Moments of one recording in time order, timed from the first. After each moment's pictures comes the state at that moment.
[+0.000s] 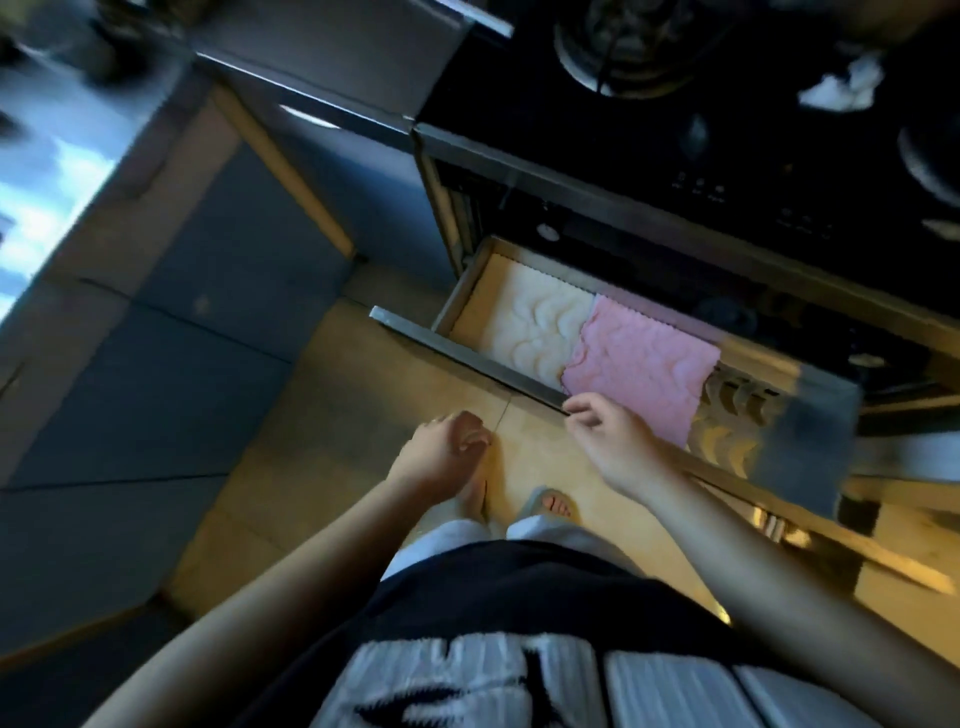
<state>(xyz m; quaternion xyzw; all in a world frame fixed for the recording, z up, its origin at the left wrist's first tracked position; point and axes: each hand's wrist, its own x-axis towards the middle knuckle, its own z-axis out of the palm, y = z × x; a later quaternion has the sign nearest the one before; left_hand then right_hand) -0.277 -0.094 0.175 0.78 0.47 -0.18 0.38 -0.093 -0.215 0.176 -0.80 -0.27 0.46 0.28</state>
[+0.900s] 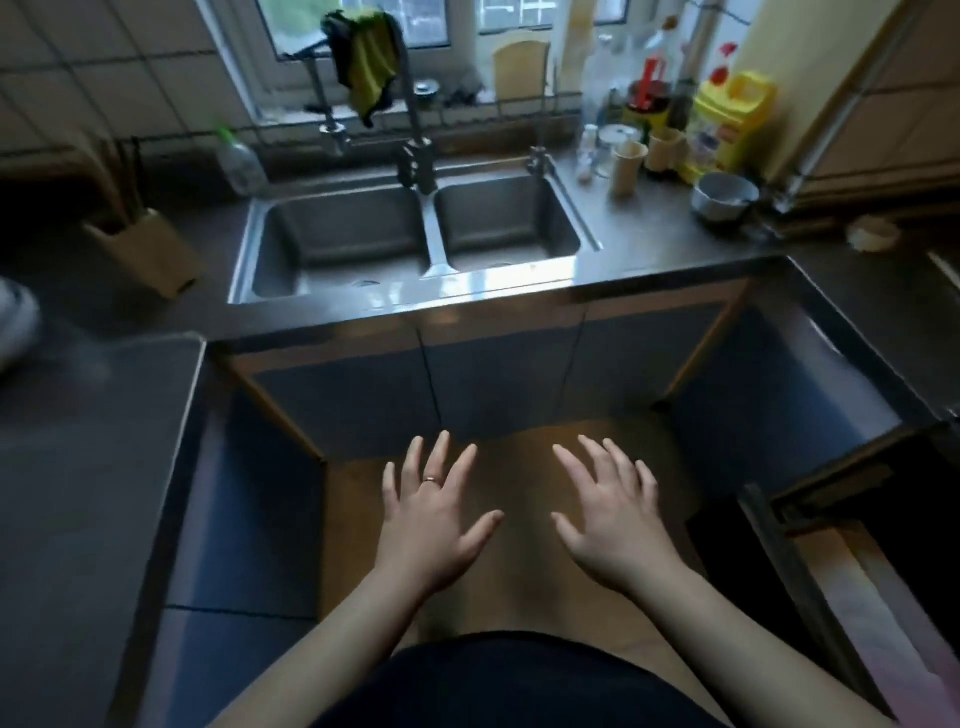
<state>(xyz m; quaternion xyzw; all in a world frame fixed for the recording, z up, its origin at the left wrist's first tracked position) -0.692 -0.134 0.261 0.62 0.77 0.02 0.14 -0.489 -0.070 0.285 -0.54 -0.82 0.18 -0.02</state>
